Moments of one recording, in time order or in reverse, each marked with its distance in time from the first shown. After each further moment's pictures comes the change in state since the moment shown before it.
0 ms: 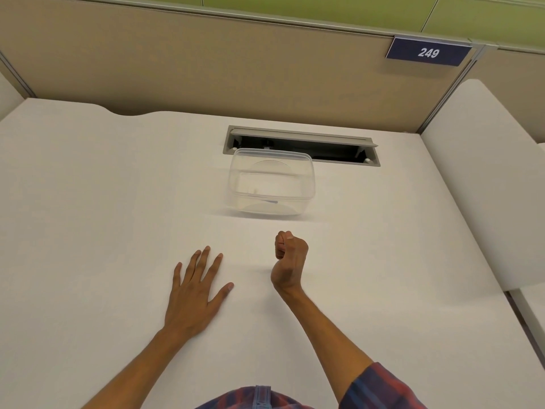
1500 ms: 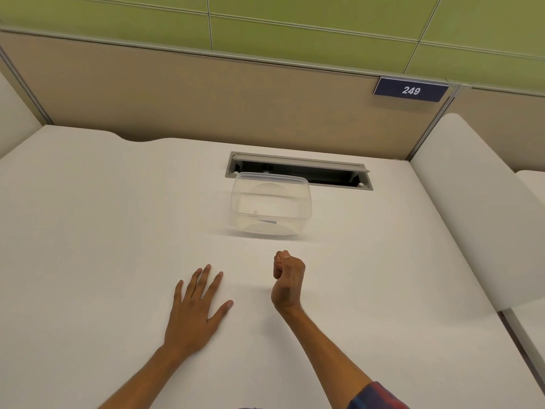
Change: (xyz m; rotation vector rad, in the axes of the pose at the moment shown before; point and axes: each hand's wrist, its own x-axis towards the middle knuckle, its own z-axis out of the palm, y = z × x) left_hand -0.002 0.000 0.002 -0.030 0.039 0.001; right_hand -0.006 -0.005 -0.007 -0.064 -0.035 -0.020
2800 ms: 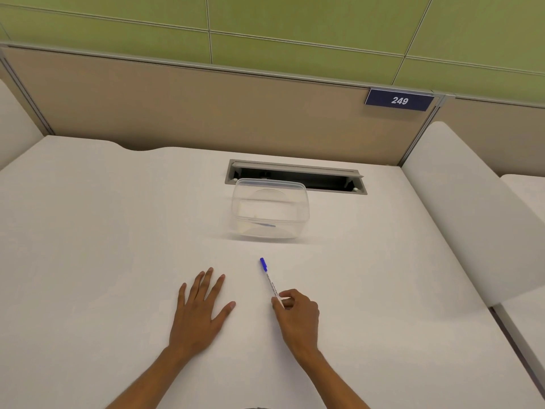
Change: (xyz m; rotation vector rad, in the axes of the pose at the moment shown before) left_hand -0.001 0.000 -0.002 -0.019 0.023 0.005; right_hand -0.056 0.023 -0.042 -0.524 -0.083 0.390
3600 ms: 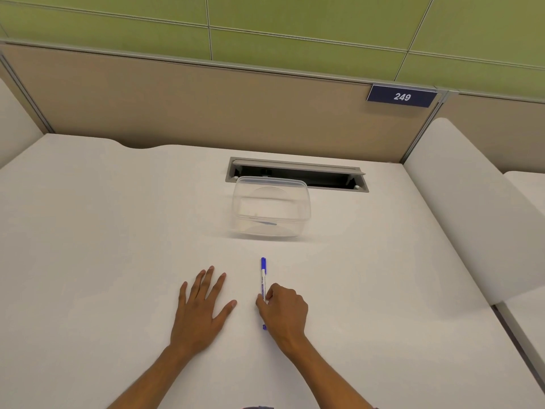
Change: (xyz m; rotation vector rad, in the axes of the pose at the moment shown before) left_hand 0.000 0.002 -0.002 0.017 -0.032 -0.019; right_hand 0.012 -0.014 0.027 -0.526 -0.074 -0.190
